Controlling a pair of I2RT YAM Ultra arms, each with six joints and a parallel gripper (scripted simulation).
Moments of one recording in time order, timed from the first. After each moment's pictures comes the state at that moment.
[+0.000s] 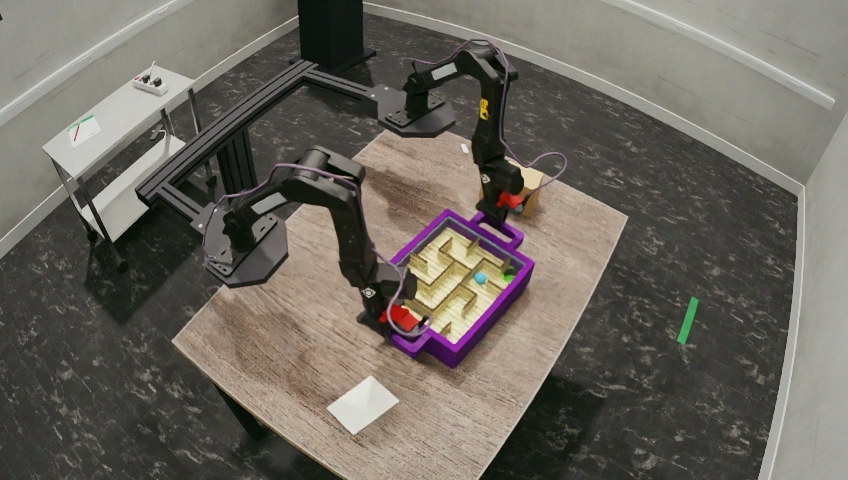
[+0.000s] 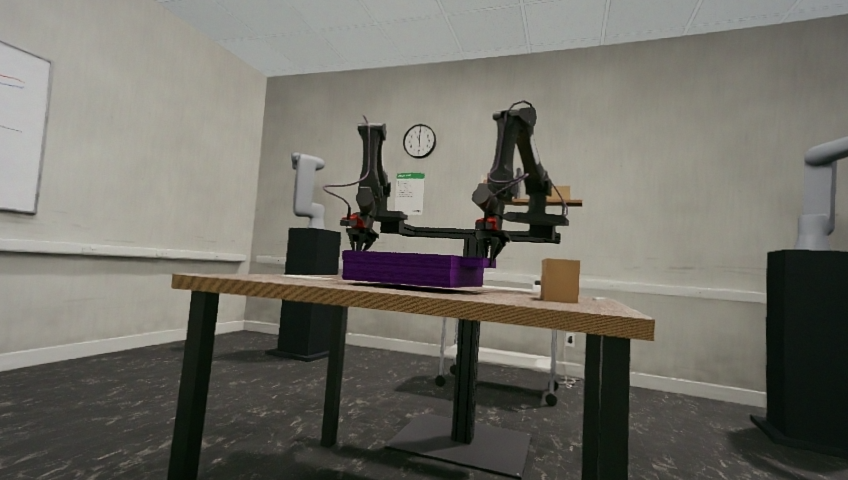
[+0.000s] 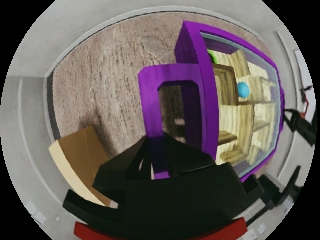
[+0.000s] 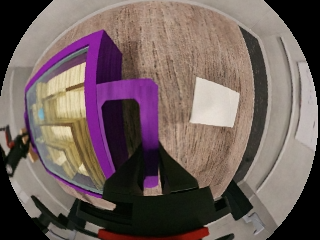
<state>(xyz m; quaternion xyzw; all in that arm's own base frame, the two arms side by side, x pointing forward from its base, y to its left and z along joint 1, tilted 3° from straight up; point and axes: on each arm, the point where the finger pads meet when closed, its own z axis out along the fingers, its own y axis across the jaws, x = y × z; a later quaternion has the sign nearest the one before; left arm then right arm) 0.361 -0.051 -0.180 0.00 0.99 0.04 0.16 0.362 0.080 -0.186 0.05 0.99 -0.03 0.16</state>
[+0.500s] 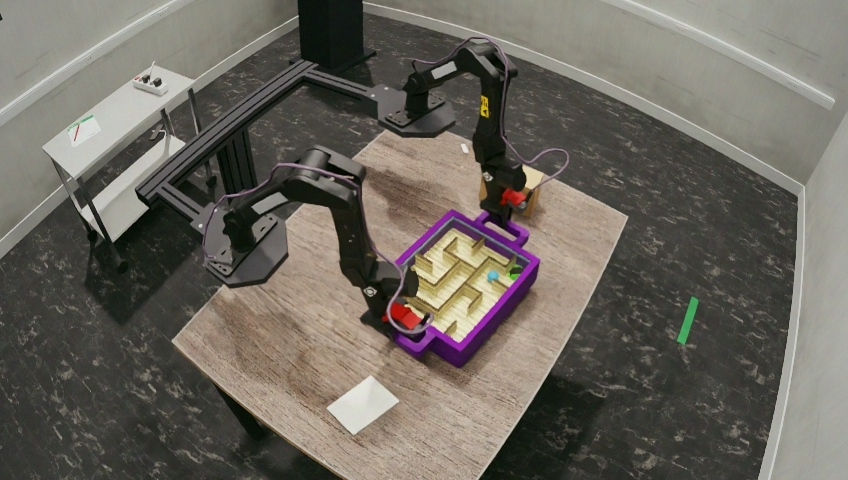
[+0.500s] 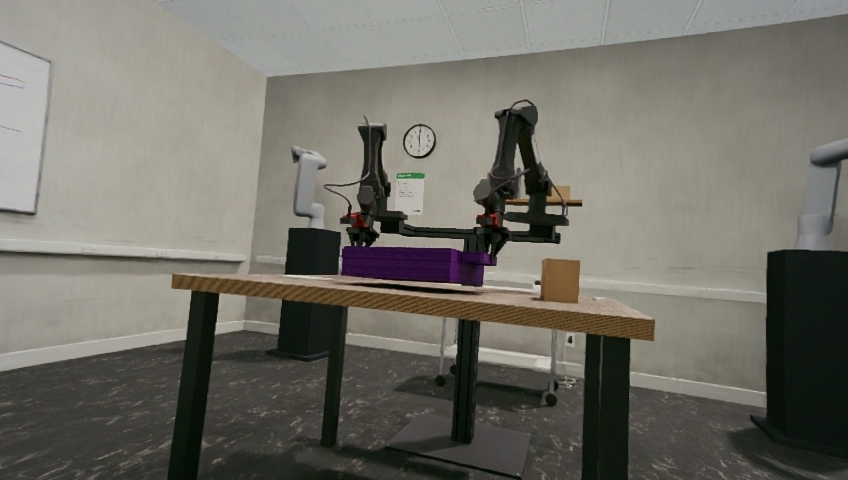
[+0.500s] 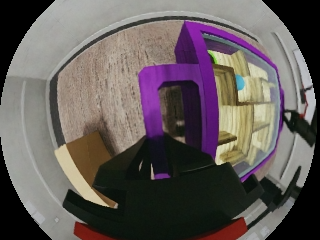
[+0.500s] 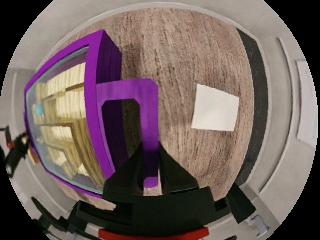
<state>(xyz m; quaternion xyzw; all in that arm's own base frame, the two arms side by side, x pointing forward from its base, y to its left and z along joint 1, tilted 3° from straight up) 0.373 -0.047 -0.169 0.00 0.98 0.04 0.19 0.373 0.084 -0.184 0.06 0.98 -0.03 0.18</state>
